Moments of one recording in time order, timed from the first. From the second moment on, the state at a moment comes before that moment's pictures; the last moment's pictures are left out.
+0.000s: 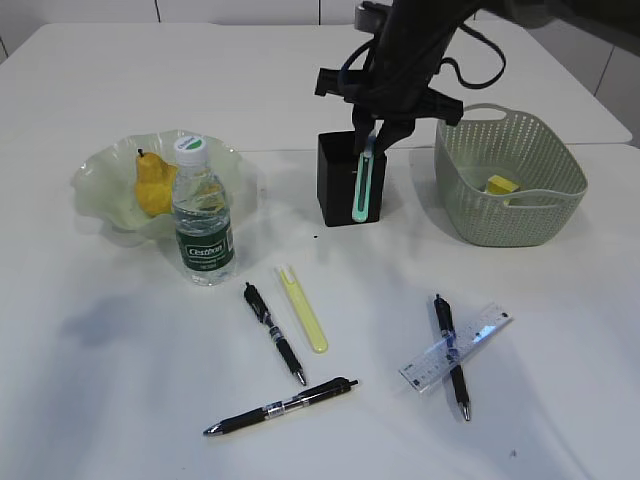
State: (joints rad) left arm 0.10 1.26 -0.94 -0.35 0.93 0.00; right arm 0.35 2.30 -2.25 0.05 1.23 0.48
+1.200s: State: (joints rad) left arm 0.10 1.26 -0.94 -0.35 0.94 0.00; right arm 0.35 2.37 -2.26 -0.11 0.70 0.23
